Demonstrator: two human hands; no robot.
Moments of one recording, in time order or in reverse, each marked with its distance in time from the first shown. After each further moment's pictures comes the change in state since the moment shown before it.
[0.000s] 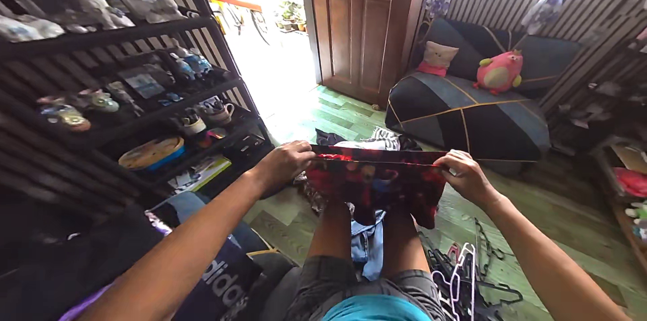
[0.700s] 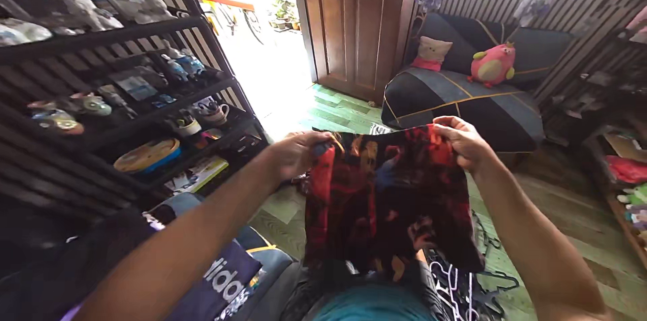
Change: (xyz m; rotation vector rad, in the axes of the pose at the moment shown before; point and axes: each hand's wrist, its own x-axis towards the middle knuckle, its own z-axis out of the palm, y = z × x) left_hand 0.061 0.090 -0.062 -1.659 0.094 -0.951; right_hand 0.061 -0.054 -0.033 0.869 0.192 0.864
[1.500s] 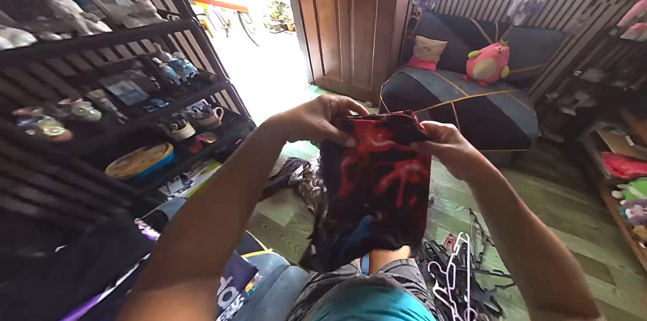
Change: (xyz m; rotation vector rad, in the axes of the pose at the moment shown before) left_hand 0.037 0.066 0.034 0.662 -0.528 0.402; right_hand -0.028 -0.022 0.017 -0.064 -0.425 -0.314
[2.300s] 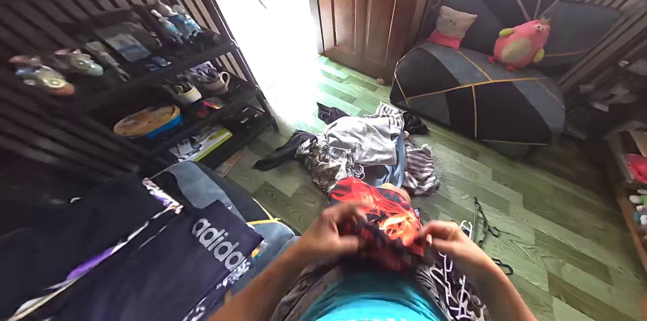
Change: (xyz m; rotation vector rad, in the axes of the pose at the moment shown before) left_hand -0.127 -0.136 0.193 -0.219 0.319 -0.044; right_hand -0.163 0.139 0.045 0.124 -0.131 0.404
